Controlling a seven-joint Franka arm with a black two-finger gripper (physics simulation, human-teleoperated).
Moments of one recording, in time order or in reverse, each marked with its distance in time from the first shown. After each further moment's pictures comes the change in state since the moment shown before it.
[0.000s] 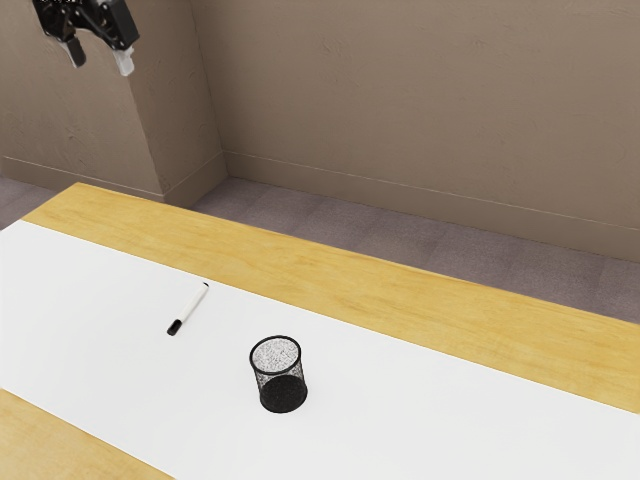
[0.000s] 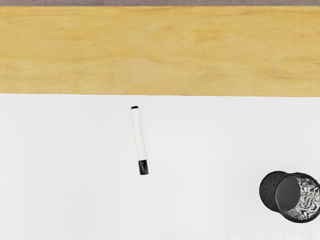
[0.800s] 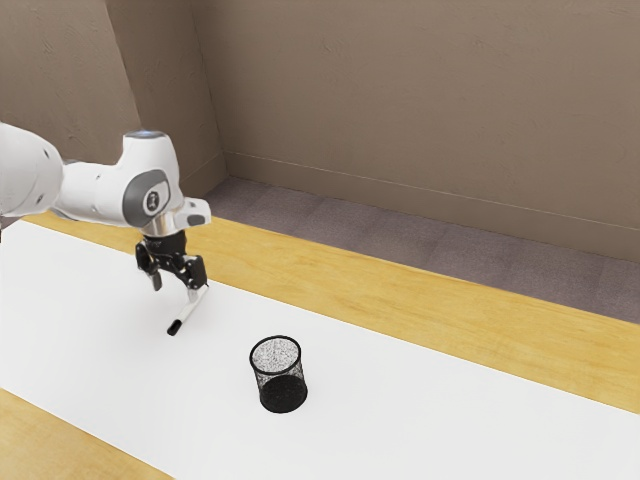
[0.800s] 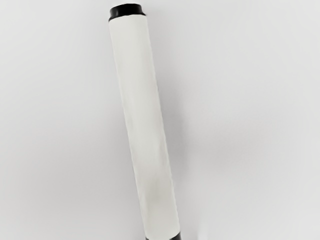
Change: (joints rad) arm -0.145 0.323 0.250 -0.775 -0.031 0.880 0.078
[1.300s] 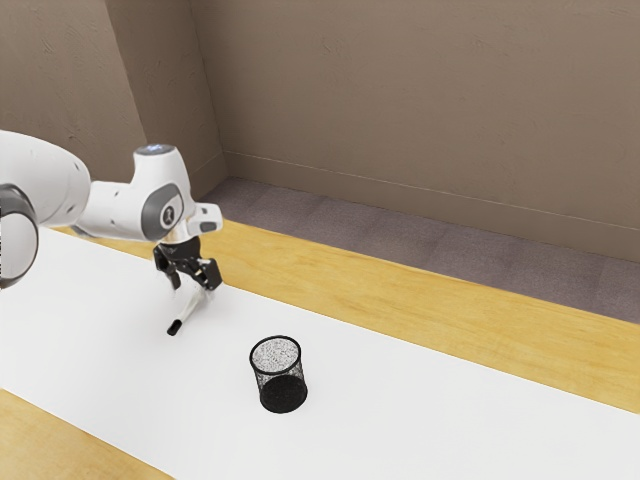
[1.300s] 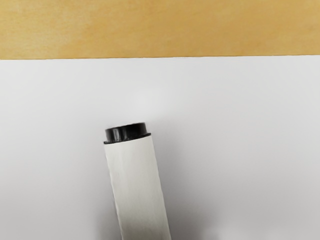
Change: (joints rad) arm -0.024 0.134 0.039 0.093 -0.036 0.130 0.067
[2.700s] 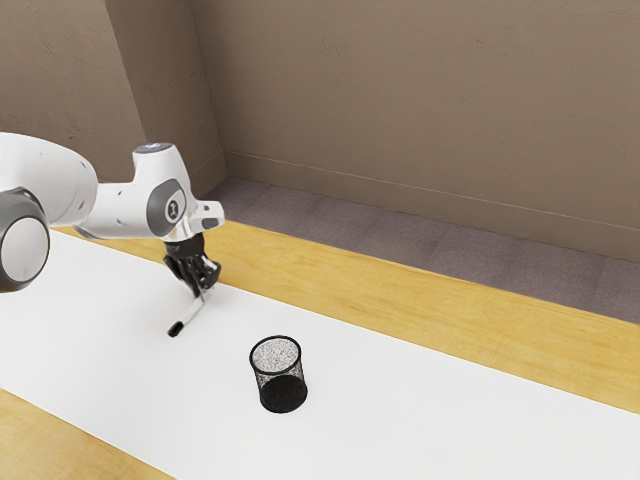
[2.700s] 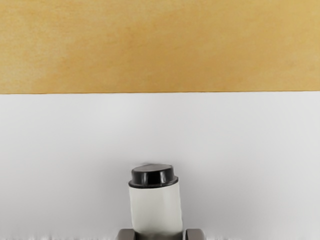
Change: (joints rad) arm -0.011 0.045 0.018 0.062 -0.113 -0.037 0.075
